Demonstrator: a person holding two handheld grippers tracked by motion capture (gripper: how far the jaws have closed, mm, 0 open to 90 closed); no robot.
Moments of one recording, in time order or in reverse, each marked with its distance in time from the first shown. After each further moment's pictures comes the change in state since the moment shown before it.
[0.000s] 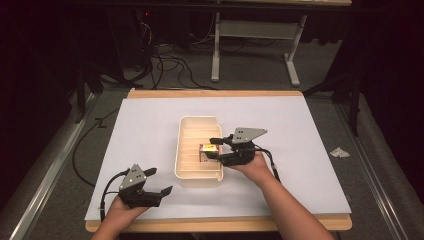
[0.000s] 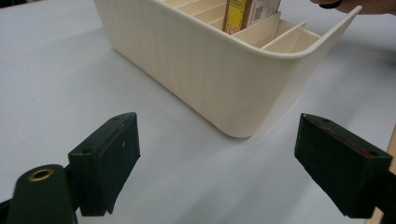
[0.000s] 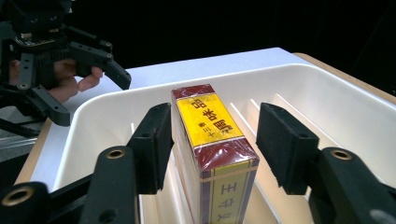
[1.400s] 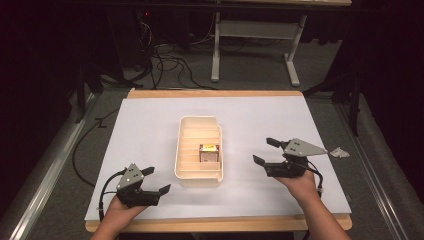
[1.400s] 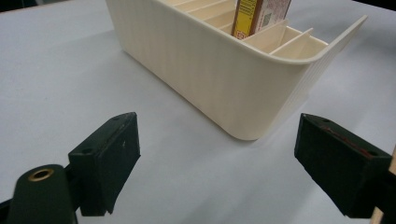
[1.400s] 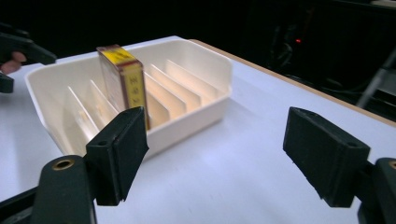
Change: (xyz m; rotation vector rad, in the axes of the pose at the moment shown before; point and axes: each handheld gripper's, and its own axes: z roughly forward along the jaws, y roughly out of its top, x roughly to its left) left arm 0.002 0.004 -0.002 -0.029 0.017 -0.016; right arm 0.027 -0.028 -0.138 0.014 -0.435 0.082
